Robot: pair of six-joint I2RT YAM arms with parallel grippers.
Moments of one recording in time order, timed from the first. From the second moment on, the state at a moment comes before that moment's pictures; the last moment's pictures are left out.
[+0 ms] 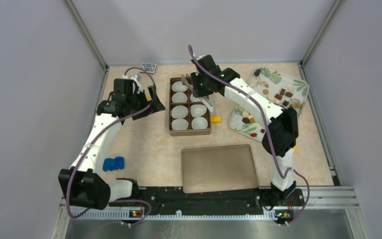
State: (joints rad) left arm -0.13 1.28 1.18 -0.70 0.27 -0.44; right arm 0.71 1.94 1.93 -0.77 0.08 0.30
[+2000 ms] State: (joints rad) left arm -0.13 1.13 1.11 -0.74 0.14 -0.39; right arm 0.70 2.16 2.06 -0.71 0.11 0.30
